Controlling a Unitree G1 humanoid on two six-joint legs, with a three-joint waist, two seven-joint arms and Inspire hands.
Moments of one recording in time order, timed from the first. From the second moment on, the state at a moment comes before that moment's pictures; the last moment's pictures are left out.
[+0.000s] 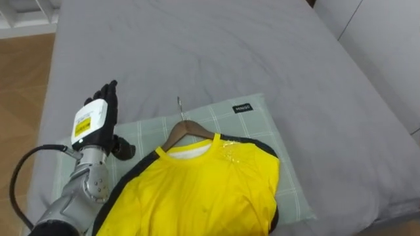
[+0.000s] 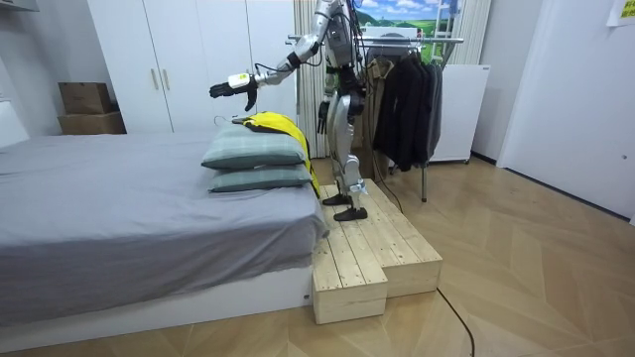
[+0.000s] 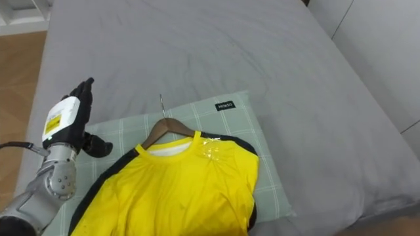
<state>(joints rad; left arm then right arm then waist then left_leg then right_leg) -0.61 0.37 -0.21 0.95 0.47 -0.10 0.45 -0.24 -0.30 0.33 1.39 0.39 -0.03 0.18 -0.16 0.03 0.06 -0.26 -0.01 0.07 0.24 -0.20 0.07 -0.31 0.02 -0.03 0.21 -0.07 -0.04</state>
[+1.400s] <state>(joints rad) -0.63 0.30 -0.32 1.12 0.28 -0.07 0.07 -0.33 -0.26 0.33 1.40 0.34 0.00 0.20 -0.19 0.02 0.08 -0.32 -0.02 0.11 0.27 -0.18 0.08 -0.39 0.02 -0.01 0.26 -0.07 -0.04</state>
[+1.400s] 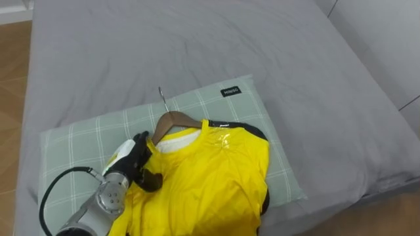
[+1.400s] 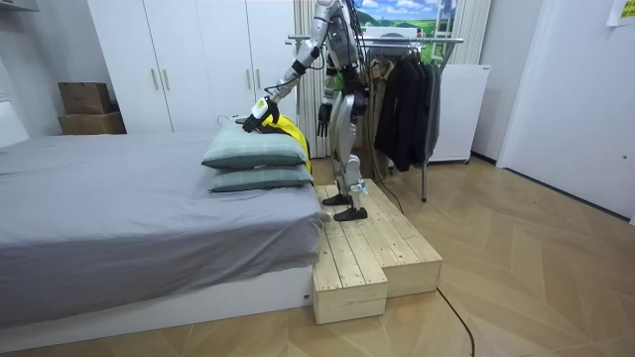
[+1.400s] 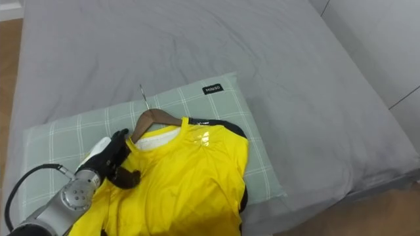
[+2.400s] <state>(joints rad) -0.63 0.31 -0.33 1.17 0.29 -0.03 -0.09 -0.34 -0.27 0.33 1.40 0.26 0.02 0.22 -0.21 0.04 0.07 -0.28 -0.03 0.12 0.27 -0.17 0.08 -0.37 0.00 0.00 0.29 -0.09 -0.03</state>
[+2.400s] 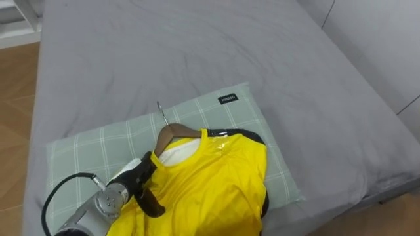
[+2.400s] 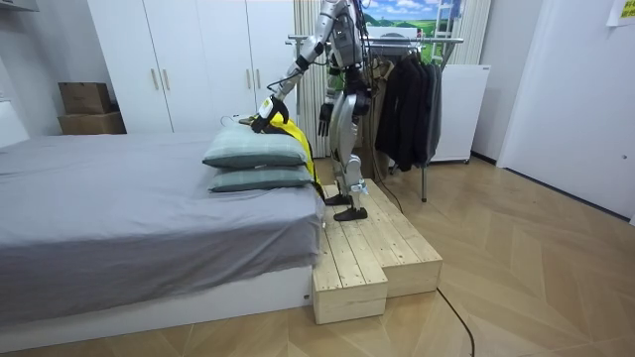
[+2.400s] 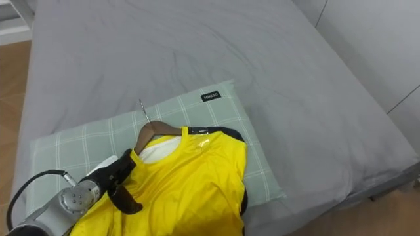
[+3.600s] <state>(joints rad) -0.58 0.23 -0.16 1.24 0.27 -0.10 0.30 -0.30 -0.22 0.34 1.40 0.35 0.02 0.12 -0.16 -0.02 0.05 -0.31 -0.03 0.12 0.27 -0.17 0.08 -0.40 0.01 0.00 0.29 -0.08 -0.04</state>
